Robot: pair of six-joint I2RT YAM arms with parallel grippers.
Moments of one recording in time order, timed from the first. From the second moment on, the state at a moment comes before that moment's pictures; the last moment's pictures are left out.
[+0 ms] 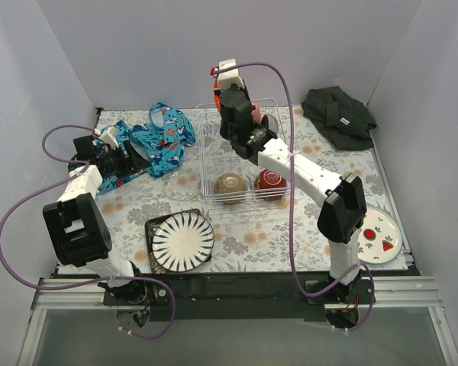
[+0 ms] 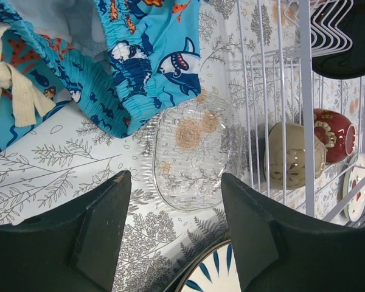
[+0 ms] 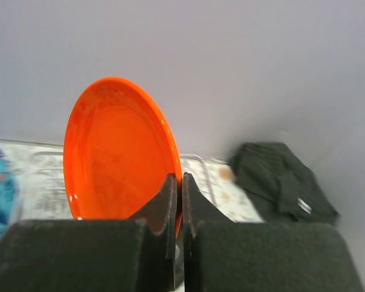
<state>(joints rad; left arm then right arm) 0.33 1.59 1.05 -0.30 0.76 -0.17 0.84 1.94 1.88 0.10 0.87 -0.29</state>
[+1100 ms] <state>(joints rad) 0.33 1.59 0.98 -0.34 0.73 -0.17 0.75 2.20 1.98 -0.03 1.21 -0.46</state>
